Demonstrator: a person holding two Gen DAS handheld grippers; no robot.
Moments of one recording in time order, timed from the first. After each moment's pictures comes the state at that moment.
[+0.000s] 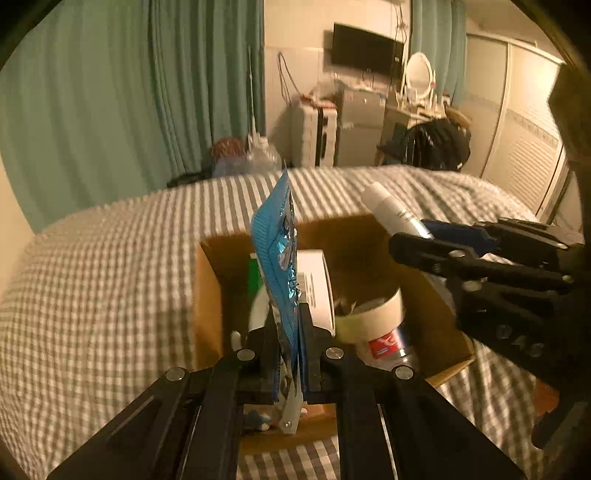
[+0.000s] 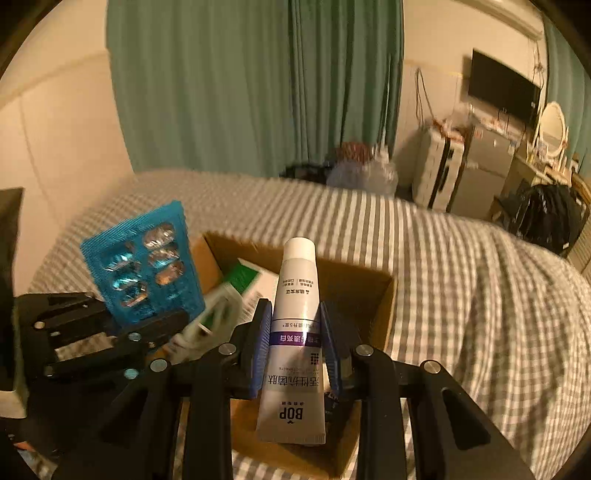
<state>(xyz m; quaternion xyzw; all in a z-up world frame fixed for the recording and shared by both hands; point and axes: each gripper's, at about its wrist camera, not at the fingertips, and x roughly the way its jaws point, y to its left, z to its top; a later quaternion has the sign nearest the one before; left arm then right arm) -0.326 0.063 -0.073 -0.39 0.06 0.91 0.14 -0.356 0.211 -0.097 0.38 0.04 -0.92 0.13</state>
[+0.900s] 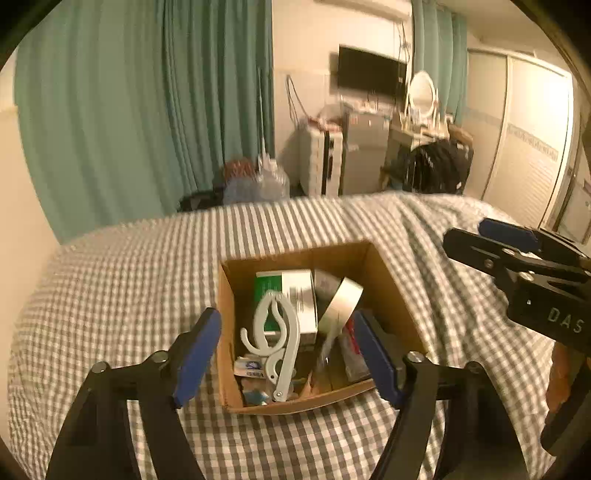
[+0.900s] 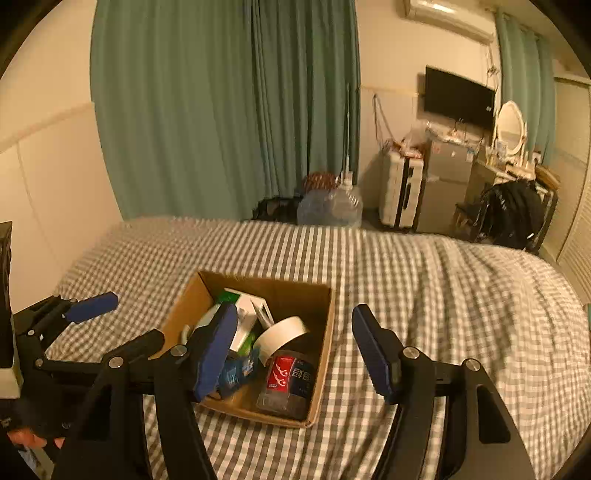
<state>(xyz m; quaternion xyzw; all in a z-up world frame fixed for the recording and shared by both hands) -0.252 0.057 0.004 -0.33 0.05 0.93 0.12 -0.258 0.264 -0.009 0.30 0.00 -0.95 0.07</state>
